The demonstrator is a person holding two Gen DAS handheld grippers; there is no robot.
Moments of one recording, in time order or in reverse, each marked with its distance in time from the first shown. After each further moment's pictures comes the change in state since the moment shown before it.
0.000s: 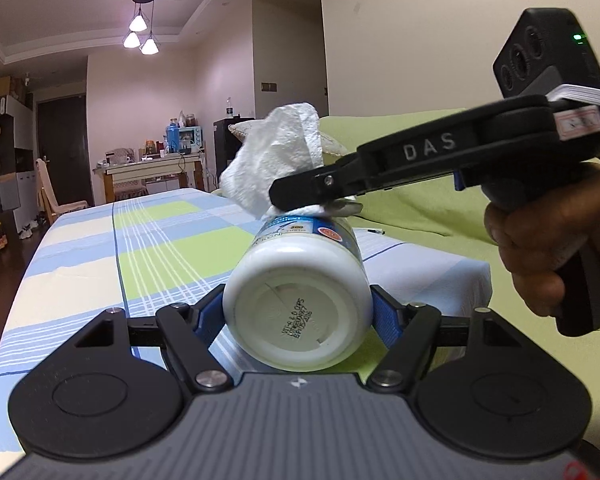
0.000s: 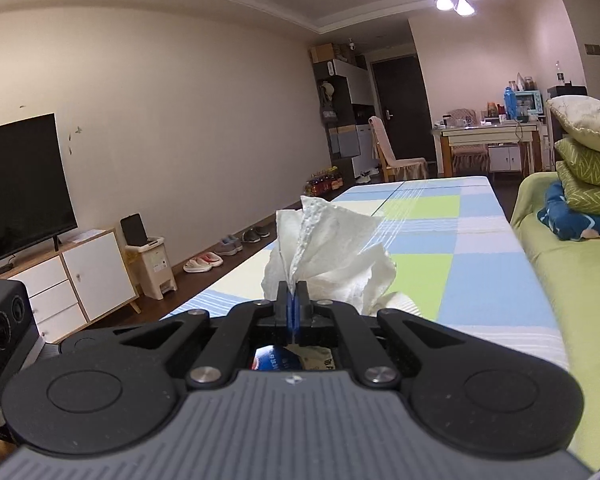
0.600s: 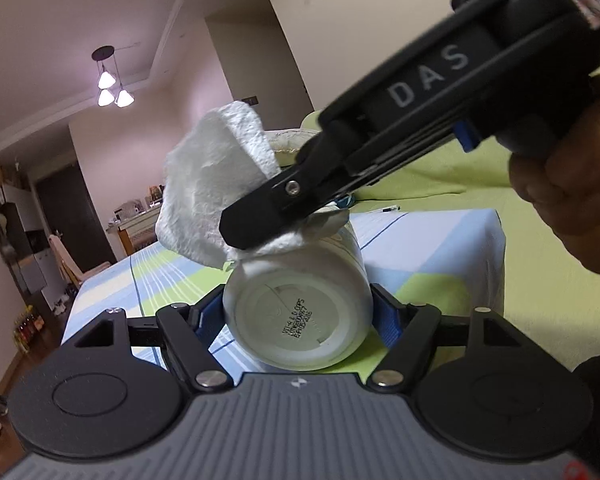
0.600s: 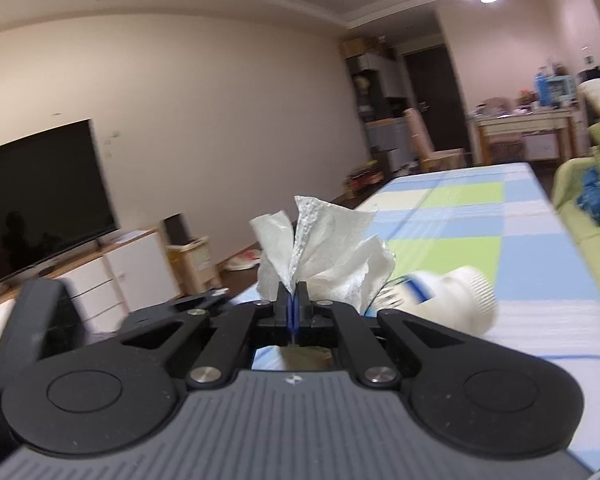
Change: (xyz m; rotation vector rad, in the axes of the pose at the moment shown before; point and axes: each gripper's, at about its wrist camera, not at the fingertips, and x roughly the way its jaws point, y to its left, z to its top) left arm 0.001 -0.026 -0.007 0.288 -0.011 0.075; right arm -0.005 0.010 -0.008 0.038 0.003 0.104
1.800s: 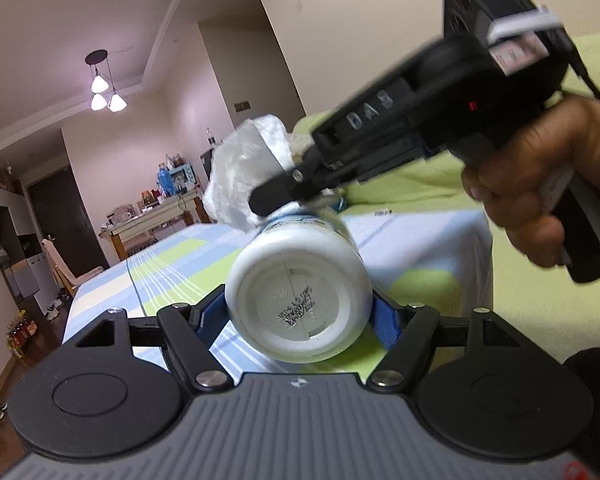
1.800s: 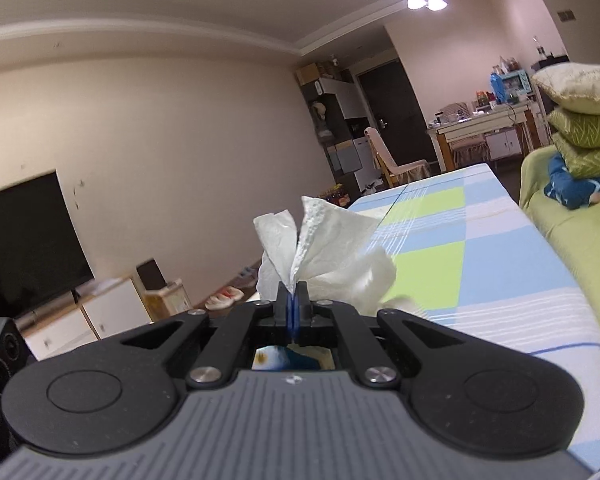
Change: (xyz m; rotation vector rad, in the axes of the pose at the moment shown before) left arm -0.029 0.001 -0.003 -0.004 -0.030 -0.031; right arm -0.003 -0.016 -0.003 0.152 -0.102 -0.051
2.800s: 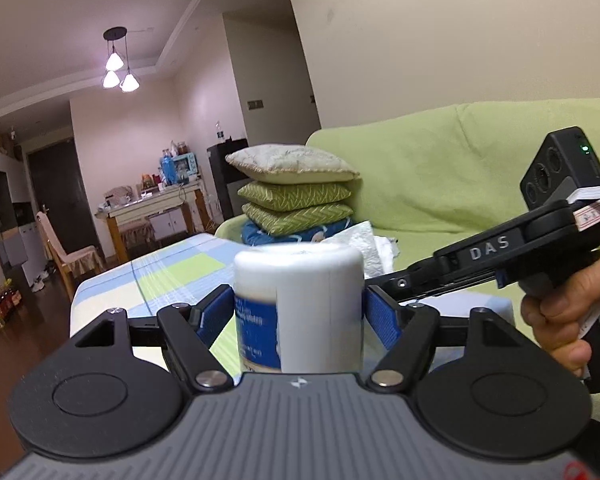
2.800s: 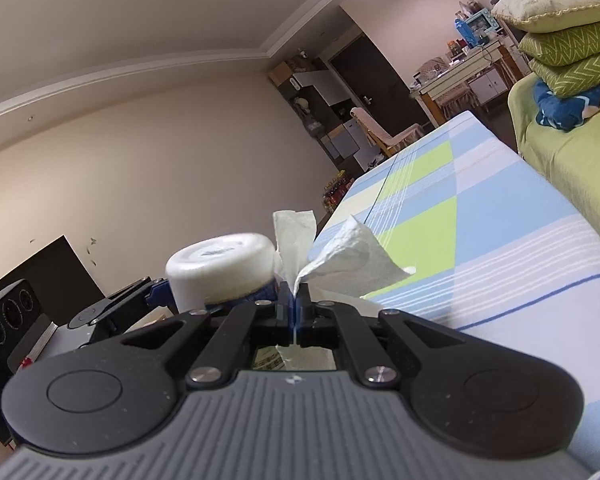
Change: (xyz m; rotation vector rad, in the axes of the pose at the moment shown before) left arm 0.012 0.075 0.055 -0.123 0.024 -0.025; right arm 0.012 -0.047 -0.006 0.251 0.008 0.049
